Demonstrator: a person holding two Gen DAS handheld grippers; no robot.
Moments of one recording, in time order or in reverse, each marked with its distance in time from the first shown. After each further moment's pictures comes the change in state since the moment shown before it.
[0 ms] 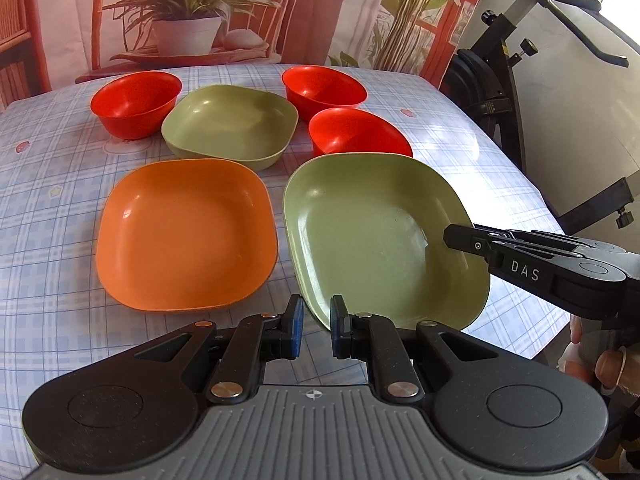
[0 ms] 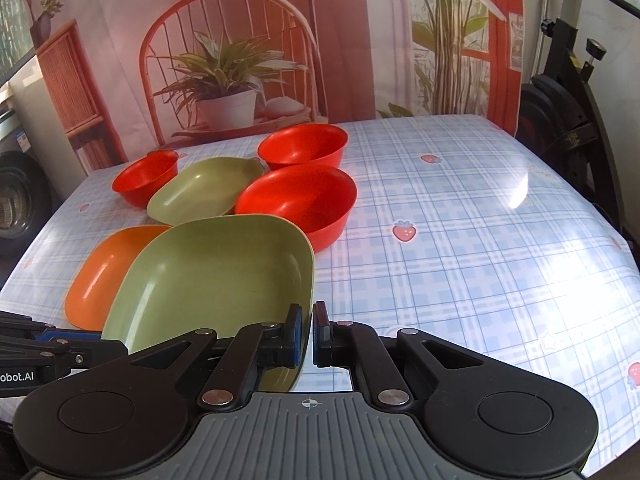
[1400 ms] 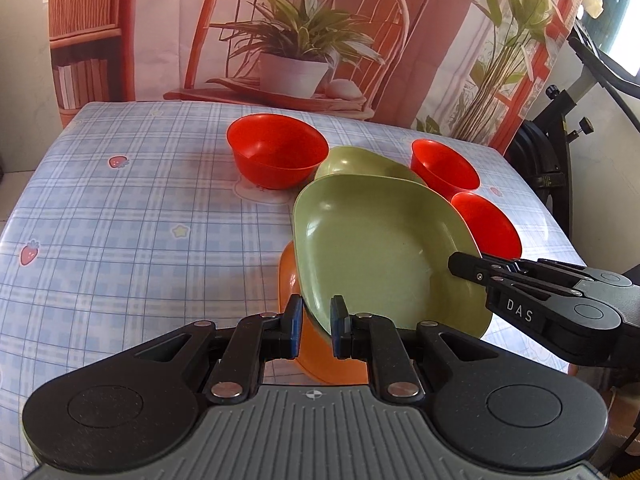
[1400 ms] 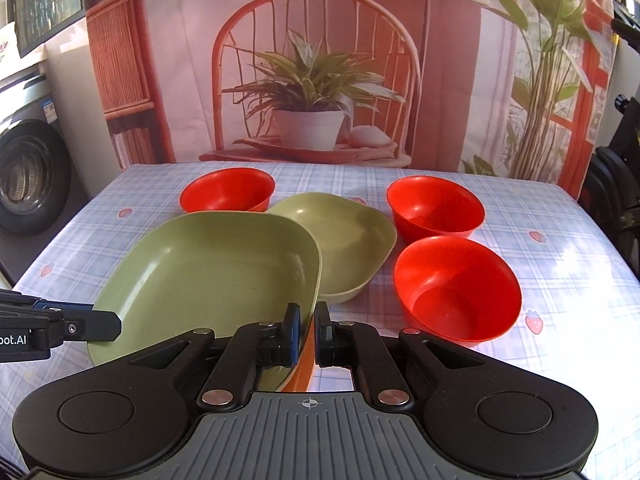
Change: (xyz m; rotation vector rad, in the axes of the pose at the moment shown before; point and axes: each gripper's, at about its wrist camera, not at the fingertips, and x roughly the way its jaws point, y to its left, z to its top) left arm -0.024 0.112 0.021 -0.121 -0.116 0.081; right arm 0.069 0.138 0.033 -0.146 -0.043 0.012
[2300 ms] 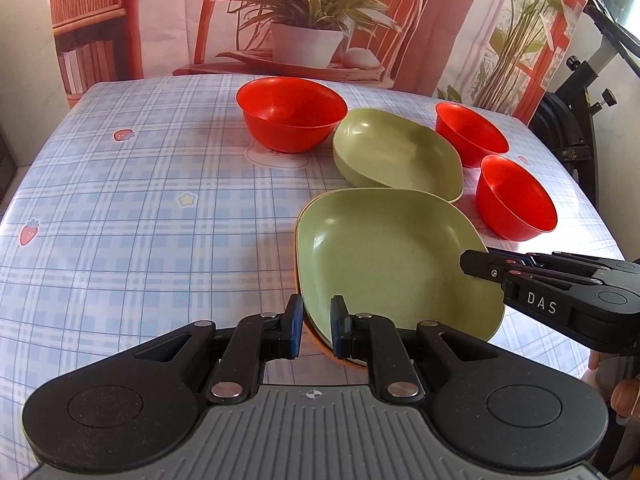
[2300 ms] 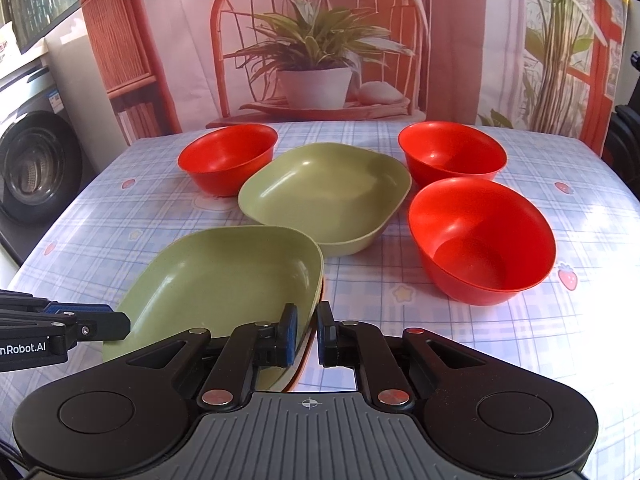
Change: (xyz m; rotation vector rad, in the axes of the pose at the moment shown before) left arm 0.023 0.000 -0.010 0.026 0.053 0.073; right arm 0.026 -0.012 -0.019 0.047 0.082 0.068
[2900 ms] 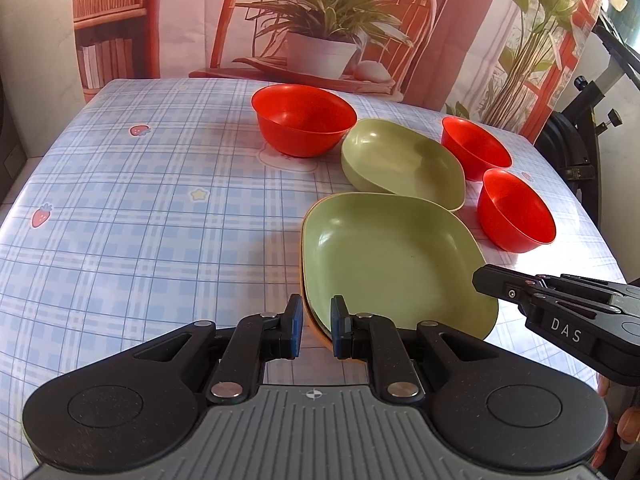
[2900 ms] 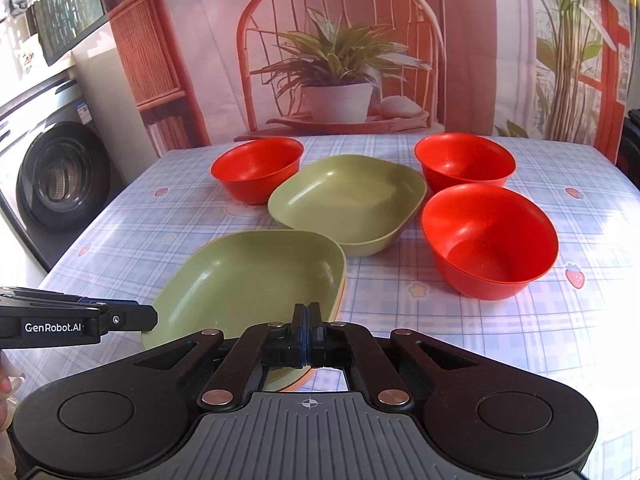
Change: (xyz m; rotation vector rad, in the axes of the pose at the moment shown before) left arm -0.010 0.001 -0.009 -0.052 -0.045 0.012; right arm -0.022 0.001 -0.011 -0.009 -0.043 0.081
